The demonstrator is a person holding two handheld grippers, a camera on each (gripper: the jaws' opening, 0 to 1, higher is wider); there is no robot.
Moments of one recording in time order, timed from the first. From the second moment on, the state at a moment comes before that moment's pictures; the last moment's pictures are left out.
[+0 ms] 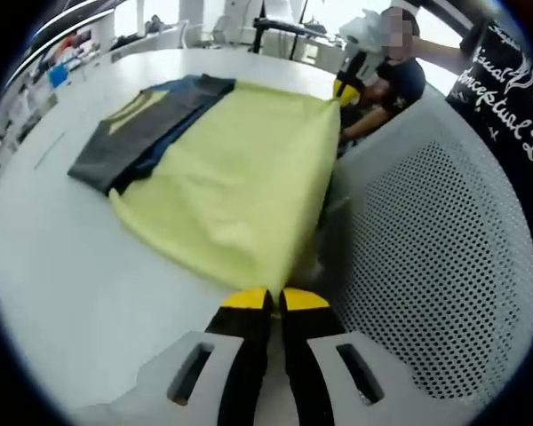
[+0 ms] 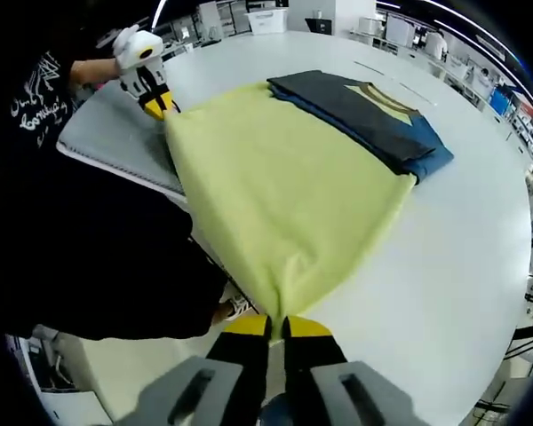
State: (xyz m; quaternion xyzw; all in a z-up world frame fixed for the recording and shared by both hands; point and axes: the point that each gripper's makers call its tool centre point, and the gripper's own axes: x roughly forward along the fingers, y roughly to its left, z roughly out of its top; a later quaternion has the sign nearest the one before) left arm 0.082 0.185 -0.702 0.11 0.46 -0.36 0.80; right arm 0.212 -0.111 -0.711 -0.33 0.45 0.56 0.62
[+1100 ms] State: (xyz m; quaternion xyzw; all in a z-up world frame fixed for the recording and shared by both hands) left arm 0.174 0.227 -0.606 0.12 0.39 -0.30 0.86; right arm 0.294 -0.069 -0.625 -0.35 0.34 0.54 0.68
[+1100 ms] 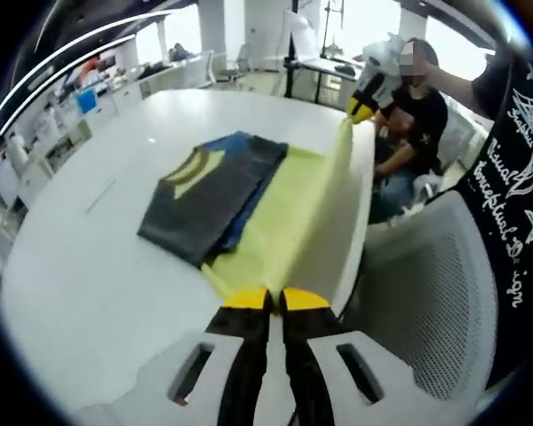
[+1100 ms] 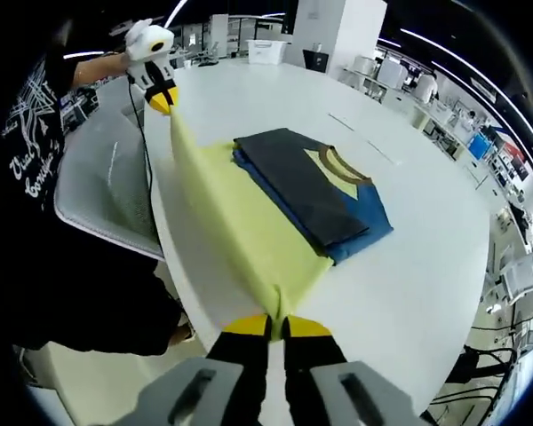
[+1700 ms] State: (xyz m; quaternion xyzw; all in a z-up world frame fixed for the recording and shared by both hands) left arm 0.242 0.259 -0.585 0.16 0.35 -0.25 0.89; right arm 0.361 -0.036 -0.598 -0.36 0.29 0.52 0.71
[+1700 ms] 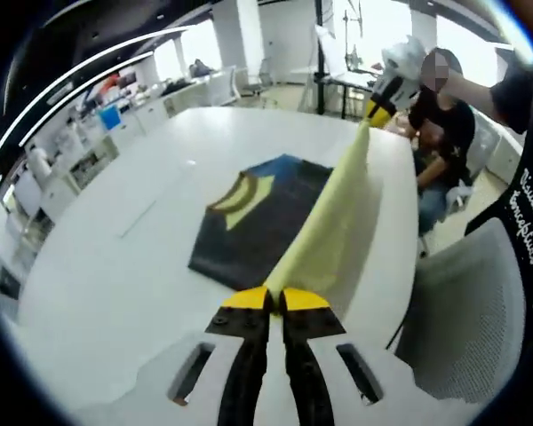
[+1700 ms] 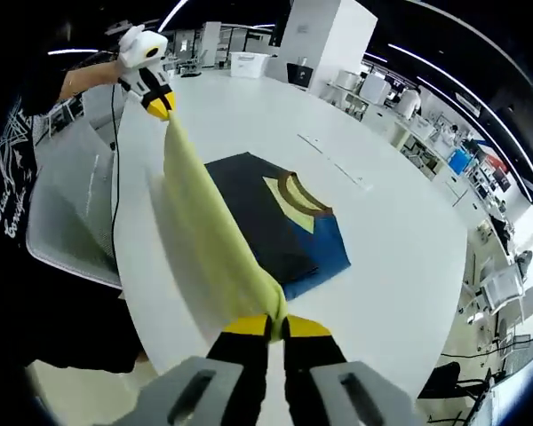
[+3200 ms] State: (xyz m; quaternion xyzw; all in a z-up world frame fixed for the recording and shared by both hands) left arm 0.382 0.328 -0.644 0.11 0.34 -0.12 0.92; right arm 0.508 0.031 -0.651 -0.32 0.31 0.48 0.76
